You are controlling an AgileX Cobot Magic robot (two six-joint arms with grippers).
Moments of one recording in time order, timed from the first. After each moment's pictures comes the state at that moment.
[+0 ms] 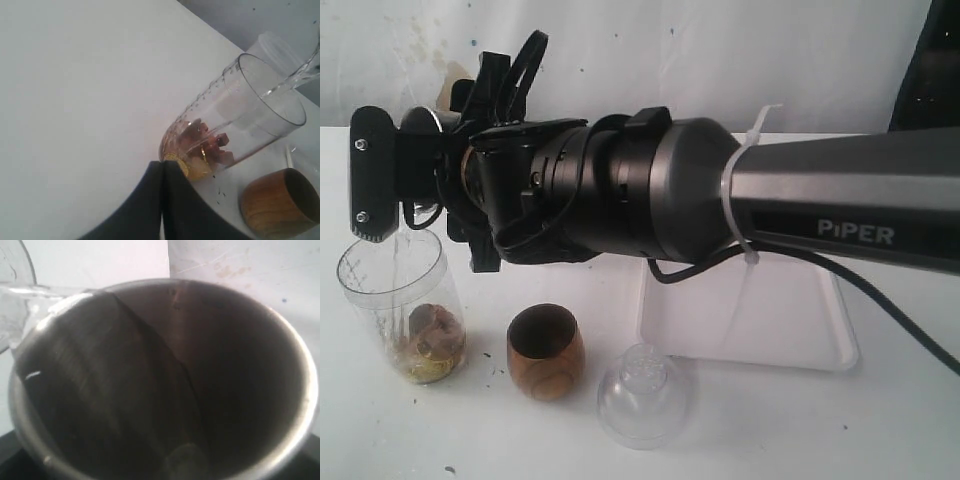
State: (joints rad) left arm -0.15 0.00 -0.03 0.03 0.54 -0.67; right arm 0.92 1.94 -1.52 -1.27 0.47 0.25
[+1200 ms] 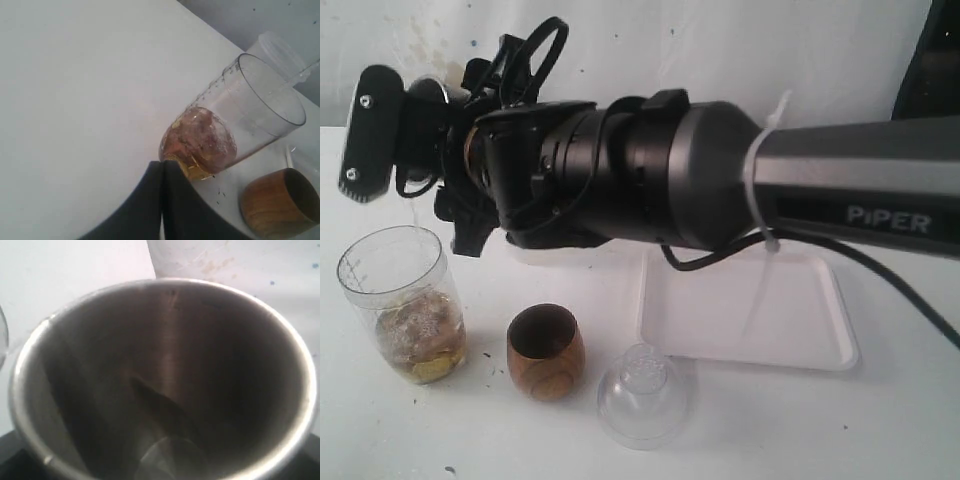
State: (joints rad) left arm -0.15 0.00 -0.03 0.03 0.54 -0.67; right arm 0.91 1.90 -1.52 -1.27 0.45 0.43
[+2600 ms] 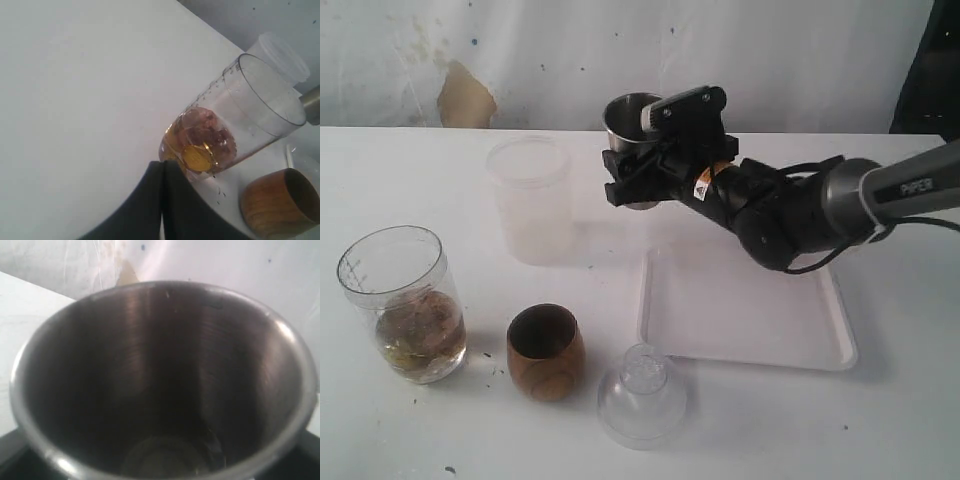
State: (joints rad) left arm -0.15 0.00 -0.03 0.03 0.54 -0.67; right arm 0.36 2.07 -1.15 -0.19 -0.68 0.09
